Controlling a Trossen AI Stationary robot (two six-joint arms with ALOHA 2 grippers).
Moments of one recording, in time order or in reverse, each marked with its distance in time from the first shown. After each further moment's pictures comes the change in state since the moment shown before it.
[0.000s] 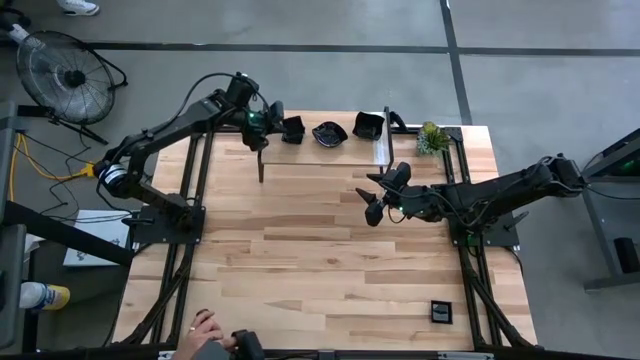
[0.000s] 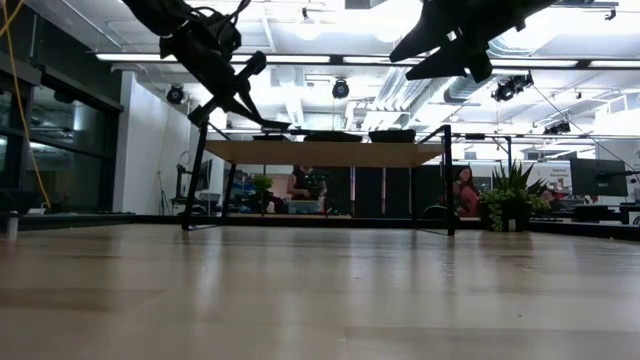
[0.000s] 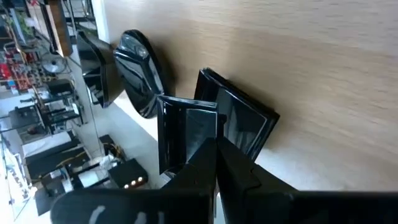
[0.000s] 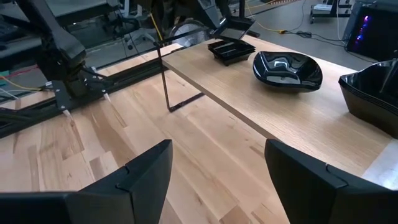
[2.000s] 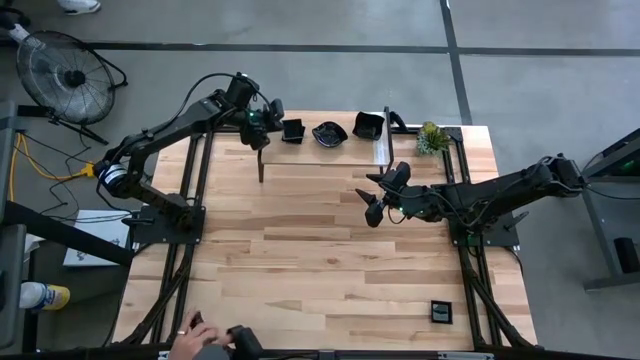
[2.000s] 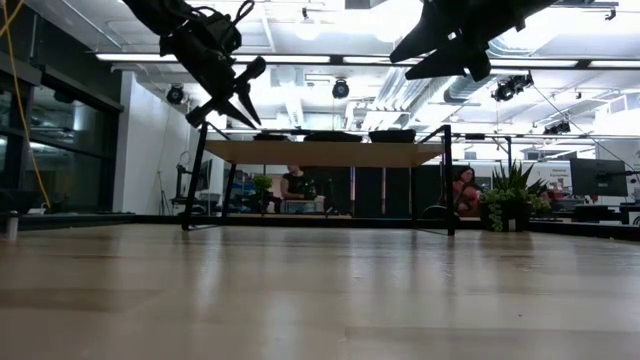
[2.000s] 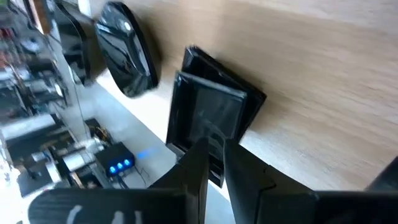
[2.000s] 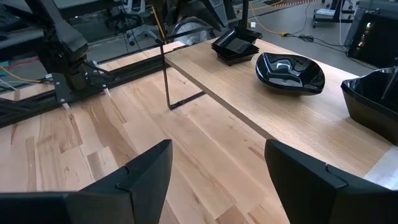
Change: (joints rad) left arm 0.000 -0.001 0.001 -0.007 -0.087 -0.040; right arm 0.000 0.000 0.000 0.000 -0.009 -0.040
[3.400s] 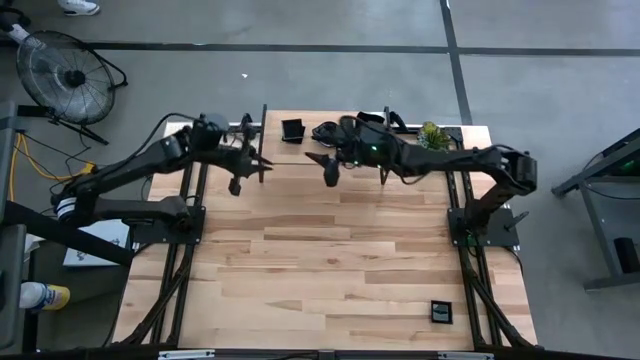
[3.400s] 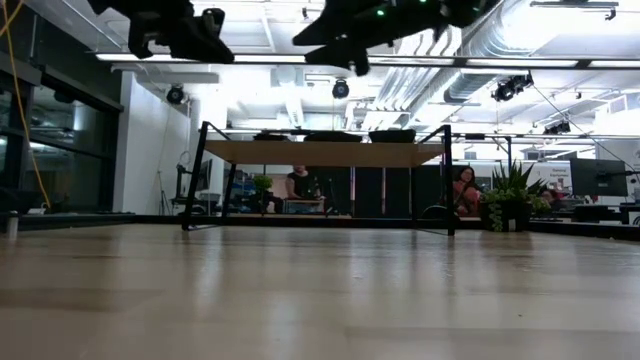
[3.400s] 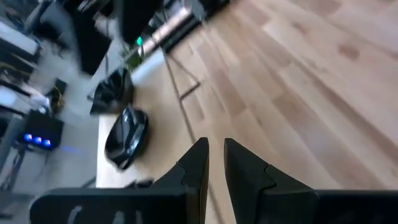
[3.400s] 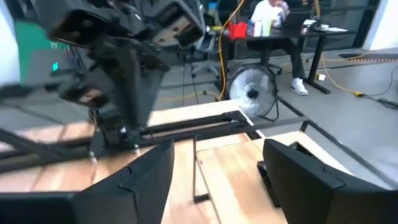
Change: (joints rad) left arm -0.297 -0.480 -0.263 0.020 0.068 -1.099; right arm -0.415 0.429 0.412 0.315 -0.668 -0.338
